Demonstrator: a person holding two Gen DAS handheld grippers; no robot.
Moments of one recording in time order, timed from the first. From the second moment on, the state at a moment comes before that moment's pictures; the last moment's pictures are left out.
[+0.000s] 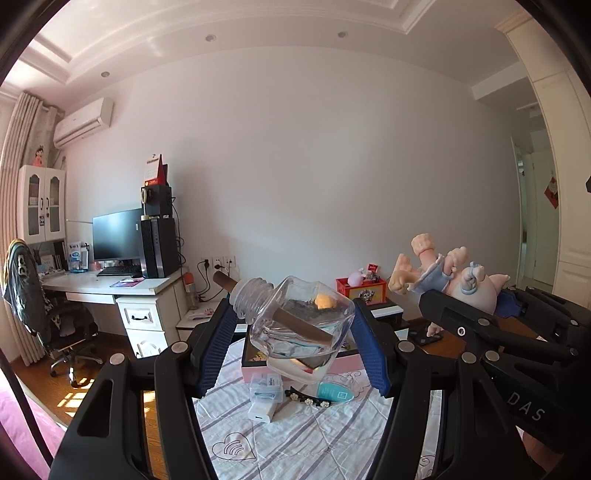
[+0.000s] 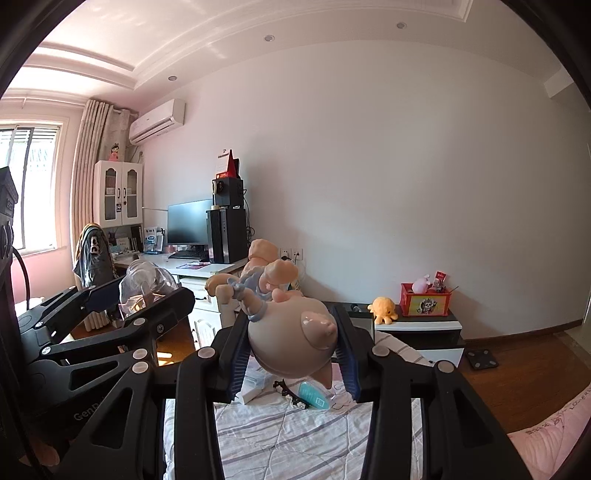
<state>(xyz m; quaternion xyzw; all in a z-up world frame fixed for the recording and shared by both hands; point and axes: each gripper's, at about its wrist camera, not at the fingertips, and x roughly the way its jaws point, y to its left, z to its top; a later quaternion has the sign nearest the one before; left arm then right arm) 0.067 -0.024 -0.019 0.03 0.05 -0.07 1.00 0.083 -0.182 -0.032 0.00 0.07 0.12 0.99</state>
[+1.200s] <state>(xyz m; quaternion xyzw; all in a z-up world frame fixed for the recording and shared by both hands) 0.344 -0.046 -0.105 0.04 0.24 -0.09 0.97 0.327 -0.191 -0.102 0.00 0.21 0.12 0.97</state>
